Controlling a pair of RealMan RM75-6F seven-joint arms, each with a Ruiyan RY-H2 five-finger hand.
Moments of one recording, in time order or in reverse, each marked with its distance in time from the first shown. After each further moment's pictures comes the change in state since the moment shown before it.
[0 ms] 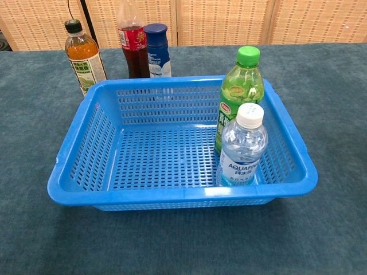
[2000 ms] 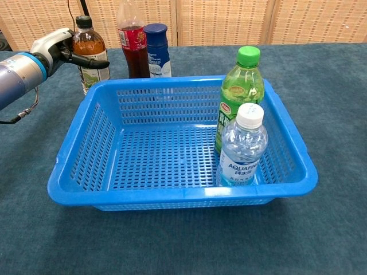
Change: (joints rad) left arm -0.592 -0.699 -0.202 0.751 -0.181 -0.434 -0.340; right arm -0.120 -0.125 -0.002 0.222 -0.005 0.109 0.150
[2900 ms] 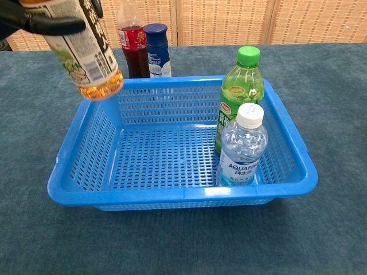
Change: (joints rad) left arm 0.235 0.525 0.209 -0.965 0.433 0.420 0.002; right arm -0.014 0.014 0.001 -0.039 -0.018 0.021 0.007
